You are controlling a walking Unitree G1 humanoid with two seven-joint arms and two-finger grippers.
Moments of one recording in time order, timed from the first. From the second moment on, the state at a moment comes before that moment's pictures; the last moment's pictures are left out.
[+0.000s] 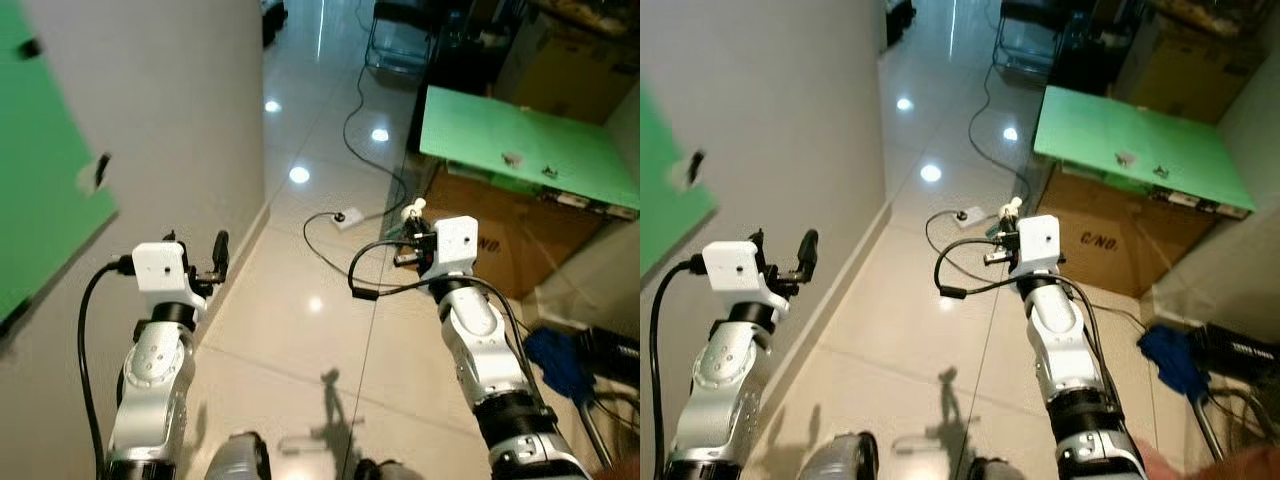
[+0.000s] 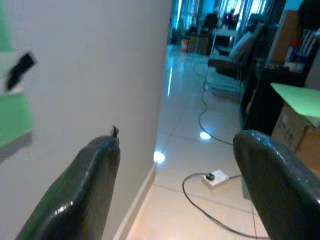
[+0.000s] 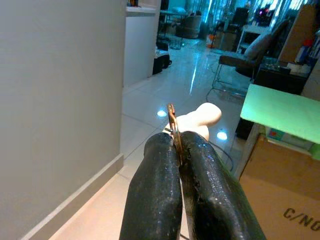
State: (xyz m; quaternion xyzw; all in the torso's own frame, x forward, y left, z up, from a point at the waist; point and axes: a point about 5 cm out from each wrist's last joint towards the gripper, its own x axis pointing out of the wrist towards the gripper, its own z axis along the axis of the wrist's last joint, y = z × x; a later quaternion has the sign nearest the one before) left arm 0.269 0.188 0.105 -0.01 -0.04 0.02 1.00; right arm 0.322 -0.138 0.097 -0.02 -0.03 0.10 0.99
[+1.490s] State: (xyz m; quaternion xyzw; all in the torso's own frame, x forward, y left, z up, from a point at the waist) left arm 0.233 0.227 0.086 0.04 0.02 0.22 0.97; right arm 0.324 -0.105 0.072 0.01 0.05 0.20 0.98
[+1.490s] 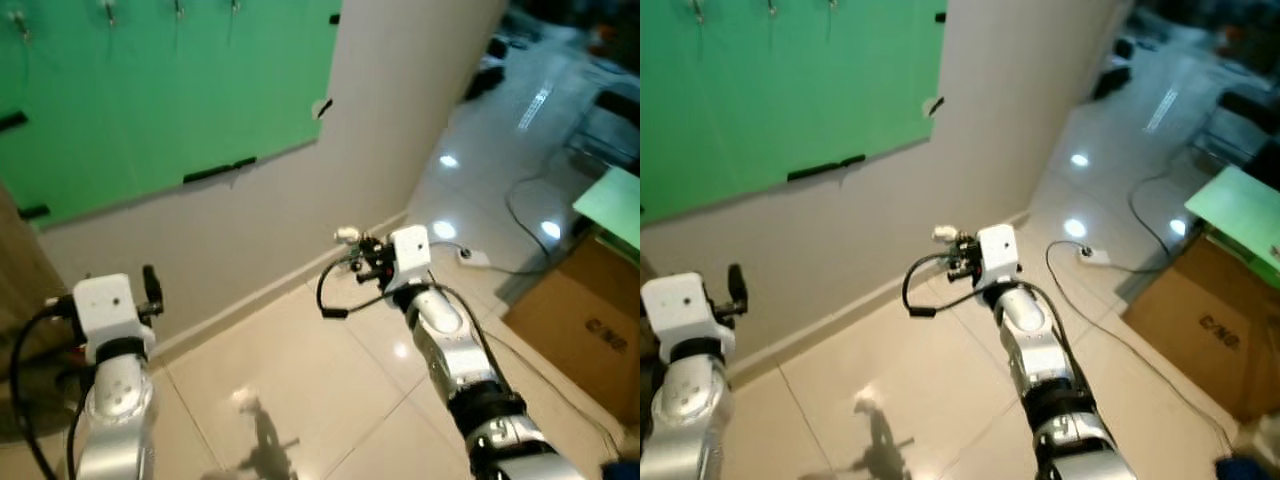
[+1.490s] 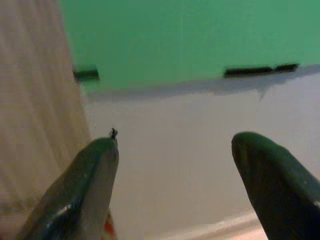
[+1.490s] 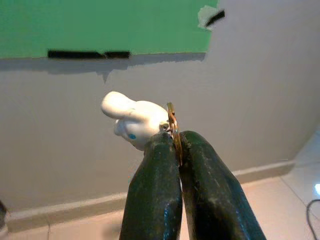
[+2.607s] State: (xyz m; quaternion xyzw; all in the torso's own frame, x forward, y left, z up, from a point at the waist) left arm 0.238 0.215 0.091 0.03 0.01 0.10 0.99; right arm 0.308 -0.117 0.052 0.03 0.07 0.17 0.98
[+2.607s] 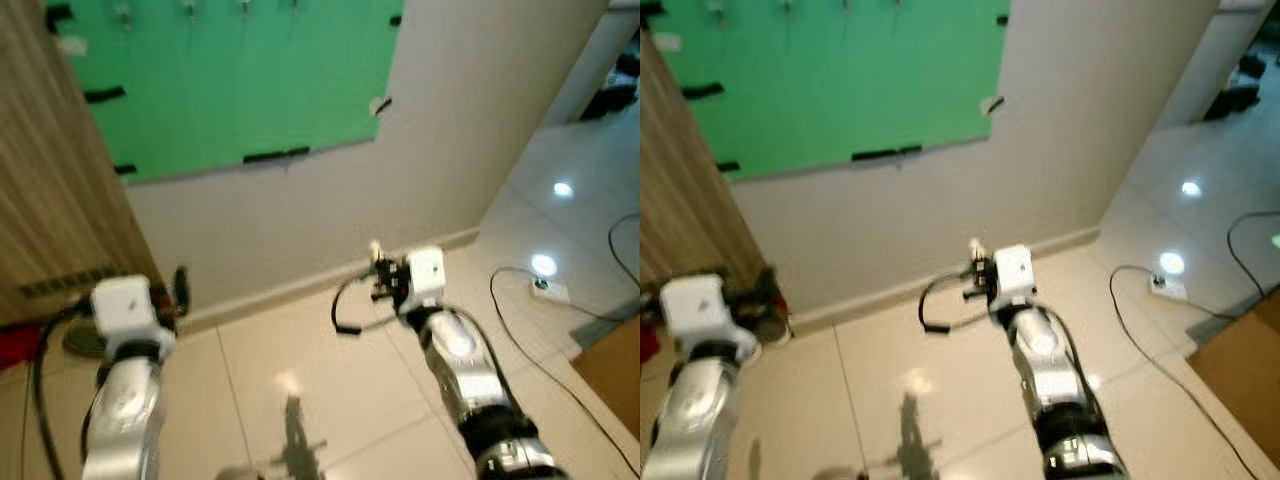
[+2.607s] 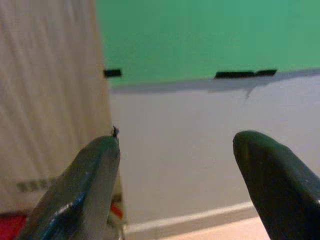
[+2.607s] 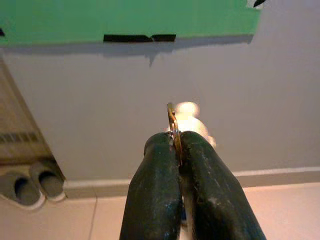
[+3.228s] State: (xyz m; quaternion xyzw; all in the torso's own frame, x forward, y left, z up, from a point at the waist) left arm 0.249 0.222 0.095 0.05 0.01 0.14 0.99; right arm 0.326 -0.112 0.070 0.03 0.05 0.16 0.99
